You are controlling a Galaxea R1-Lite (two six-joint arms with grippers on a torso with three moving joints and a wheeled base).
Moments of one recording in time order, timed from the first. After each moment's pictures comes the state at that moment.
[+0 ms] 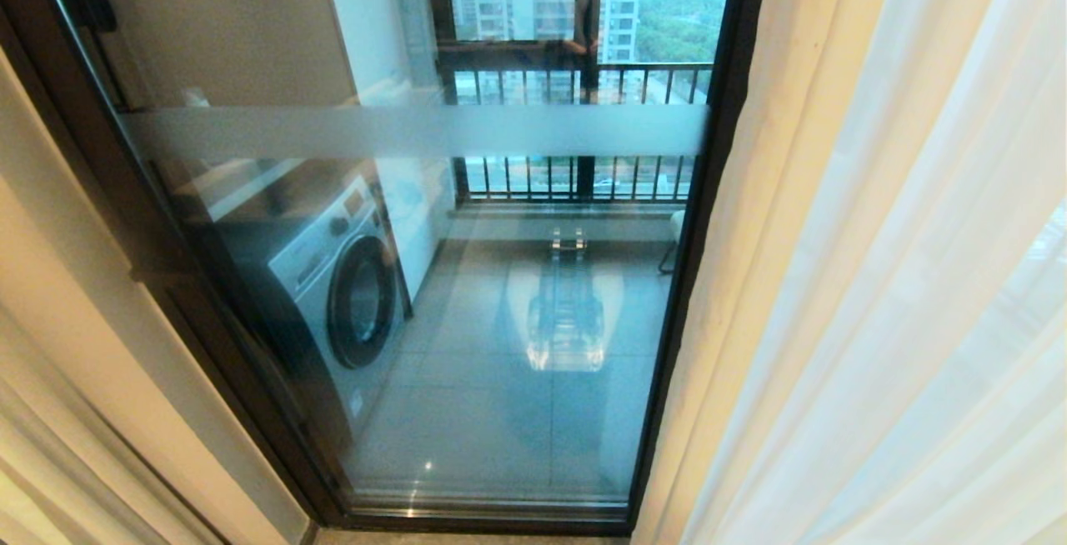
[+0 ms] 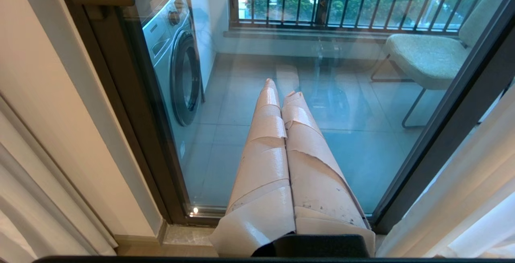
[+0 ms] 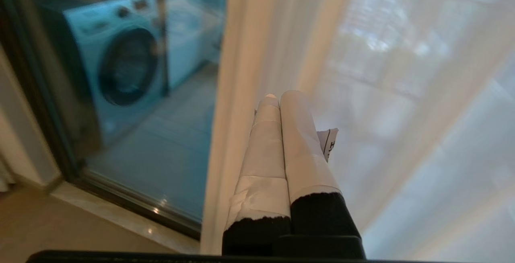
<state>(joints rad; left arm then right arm) 0.00 0.00 0.00 -0.01 0.00 -0.04 0.02 0.34 -0.26 -0.17 0.30 -0.16</state>
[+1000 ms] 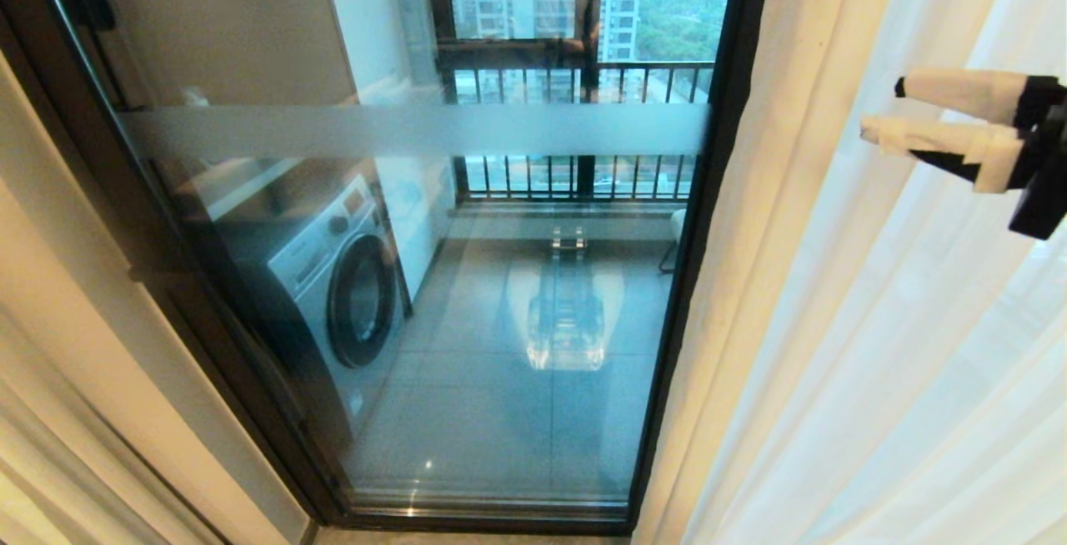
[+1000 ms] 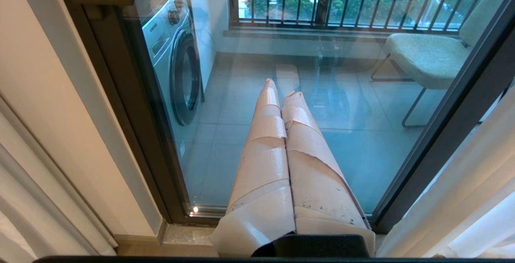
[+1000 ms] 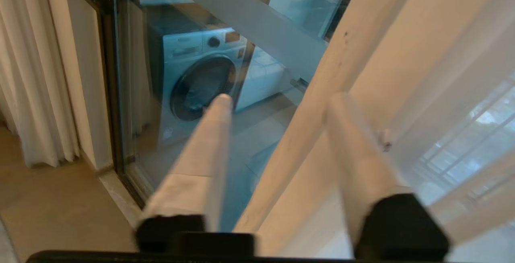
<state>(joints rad) 0.00 0.00 0.00 -0.01 0.00 -0.04 0.24 1.24 -1.00 -0.30 0.47 -0.32</state>
